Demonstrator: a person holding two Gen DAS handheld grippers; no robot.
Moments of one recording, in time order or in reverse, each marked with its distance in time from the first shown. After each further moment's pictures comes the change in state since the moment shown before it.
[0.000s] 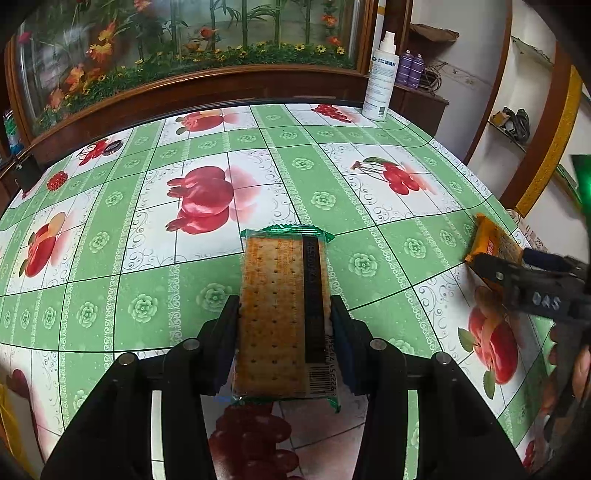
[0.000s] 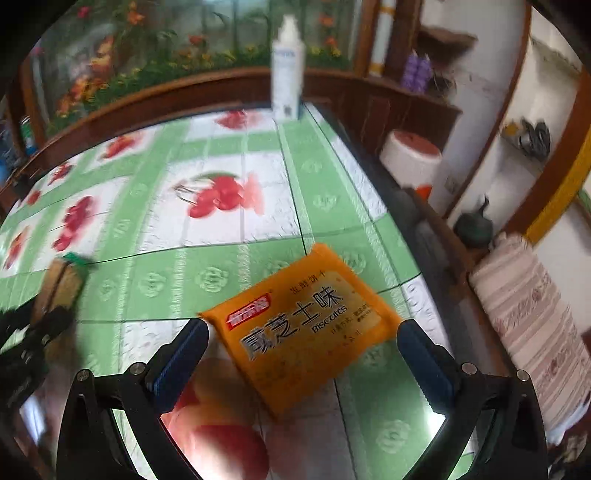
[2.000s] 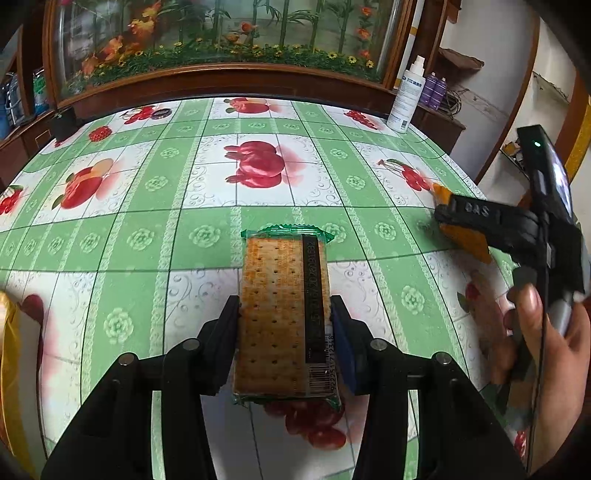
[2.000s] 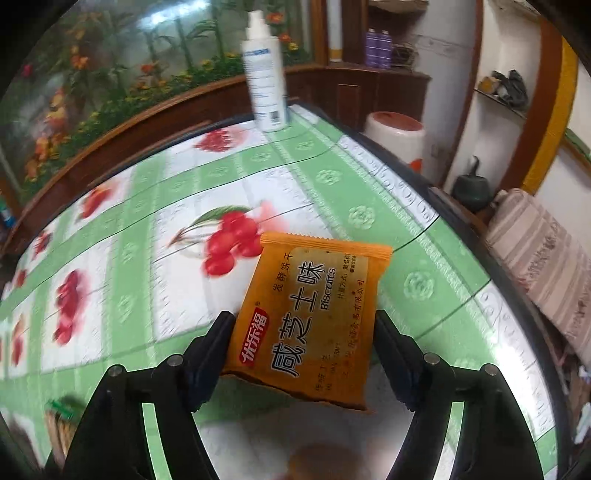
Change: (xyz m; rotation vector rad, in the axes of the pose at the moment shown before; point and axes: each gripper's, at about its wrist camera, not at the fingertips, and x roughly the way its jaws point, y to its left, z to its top) left arm -0.036 0.032 -0.042 -0.138 -0.014 0.004; right arm 0.022 0.037 0.030 0.203 -0.034 0.015
